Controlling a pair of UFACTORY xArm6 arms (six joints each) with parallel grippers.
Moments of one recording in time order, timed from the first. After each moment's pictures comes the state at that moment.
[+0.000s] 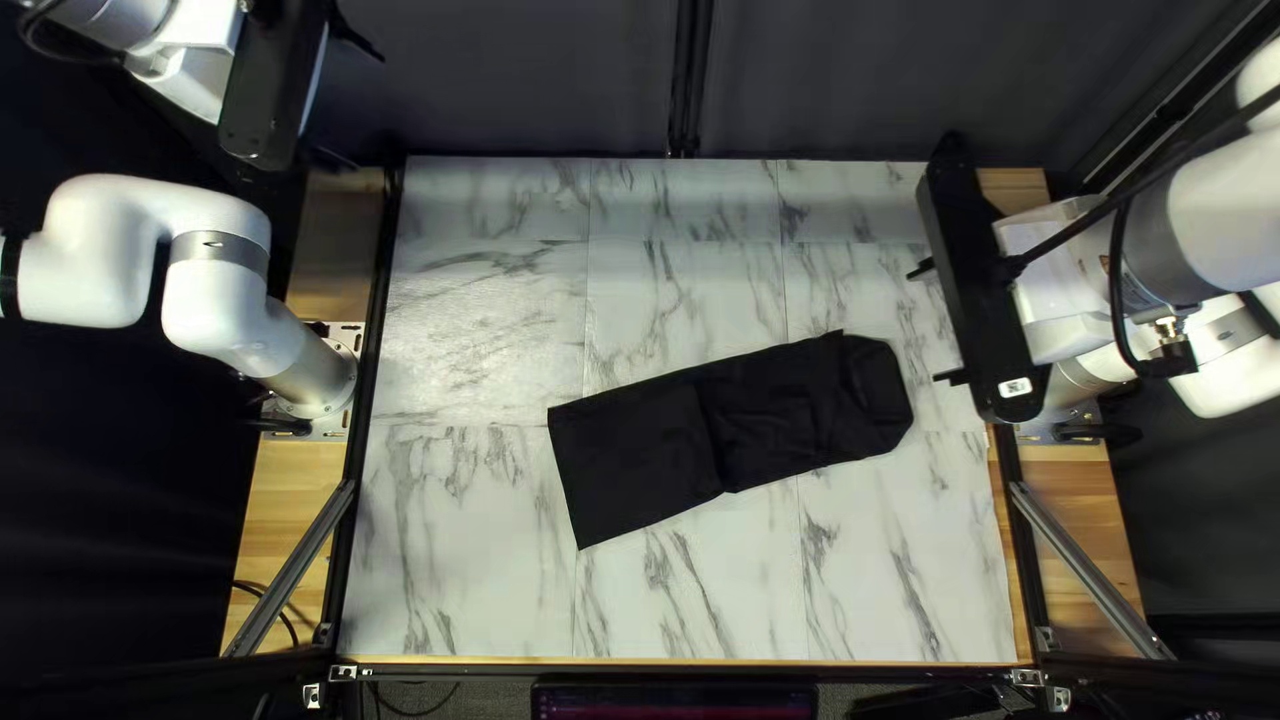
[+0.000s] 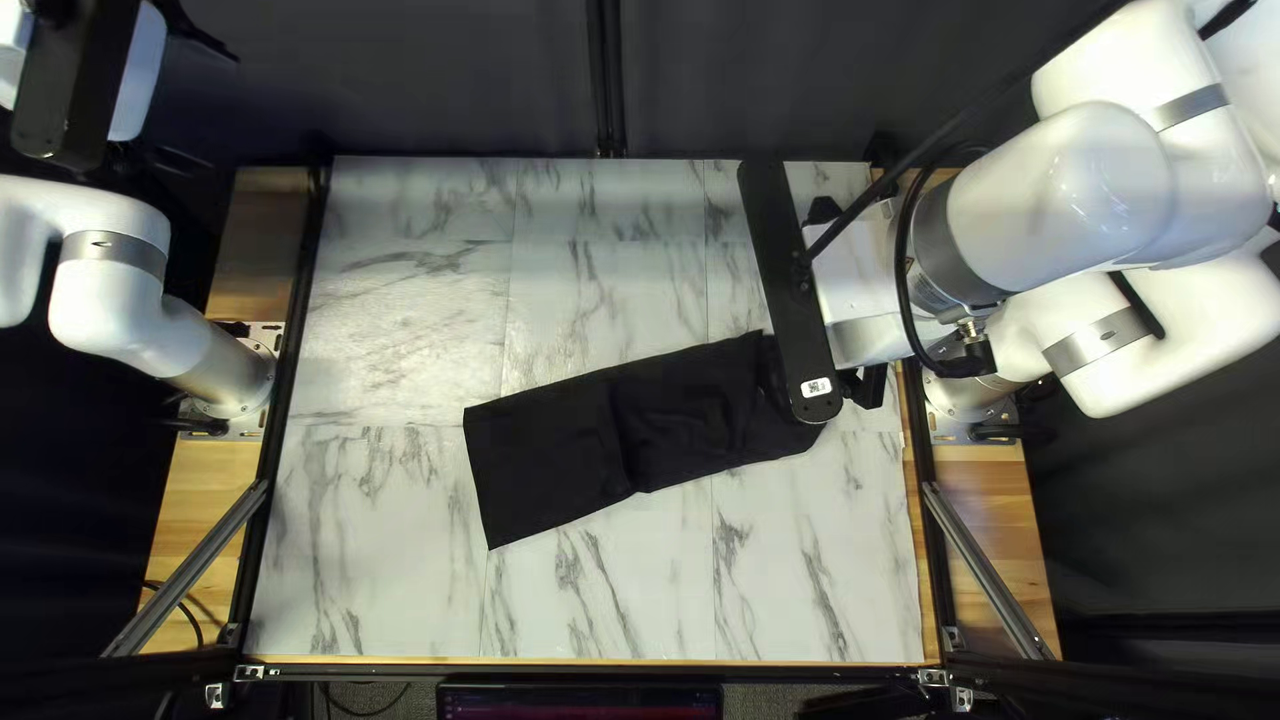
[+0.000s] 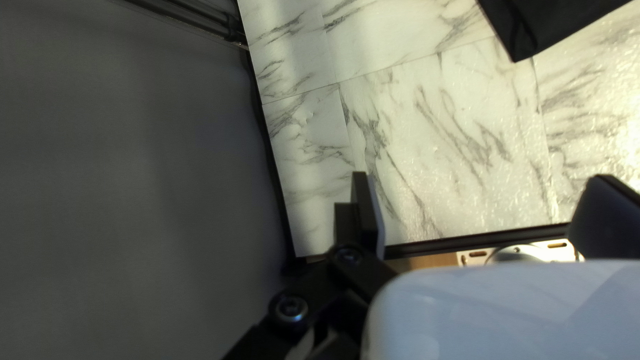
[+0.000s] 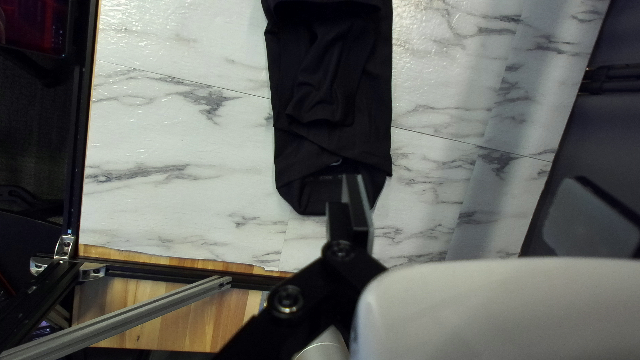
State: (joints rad) left arm 0.10 -0.99 -1.08 0.15 1.61 0.42; right arm 0.43 -0.60 -1.10 -0.25 1.47 0.17
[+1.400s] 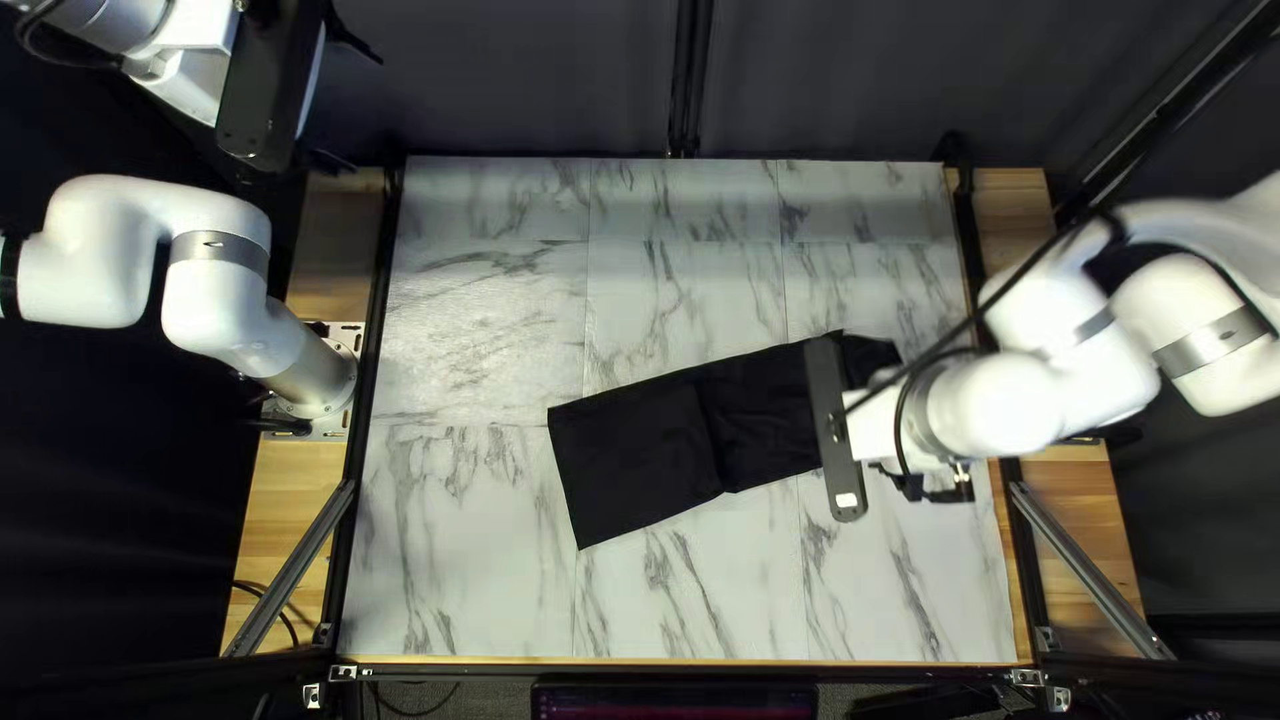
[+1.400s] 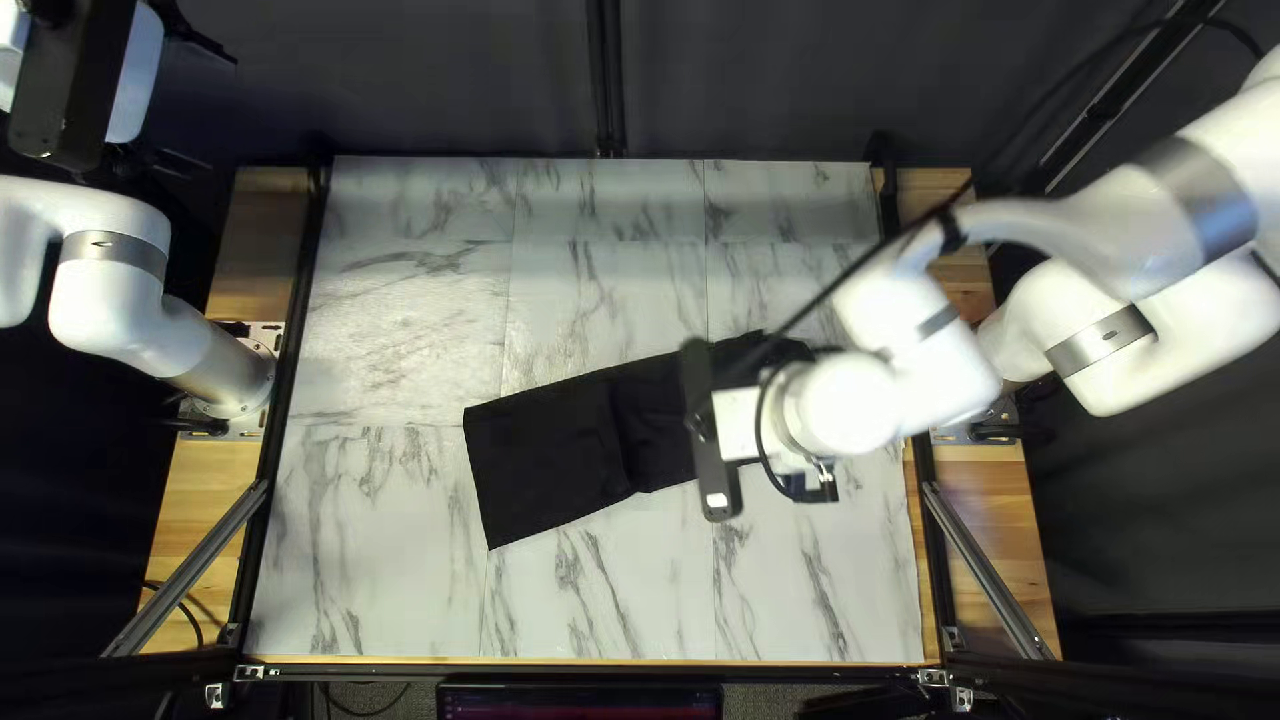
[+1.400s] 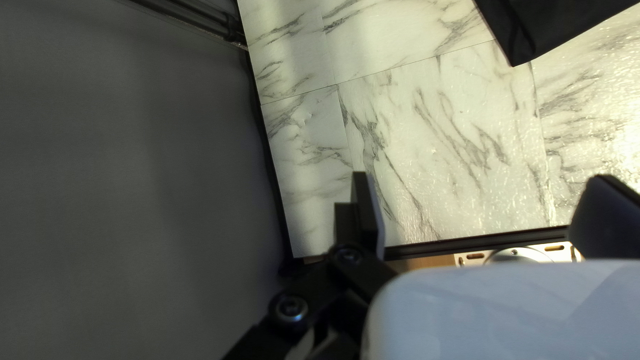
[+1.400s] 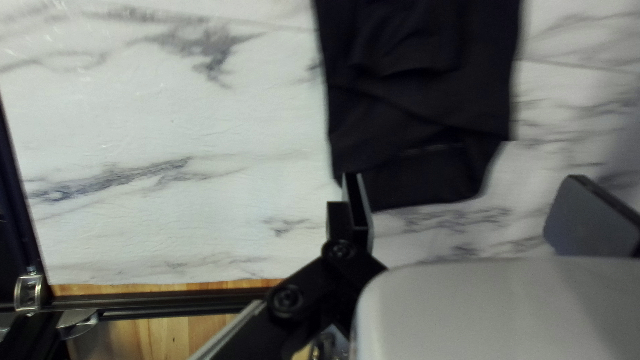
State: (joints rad) left arm 0.10 -0.99 -1.08 0.15 1.61 0.42; right arm 0.50 -0.38 -0.55 -0.20 0.99 0.43
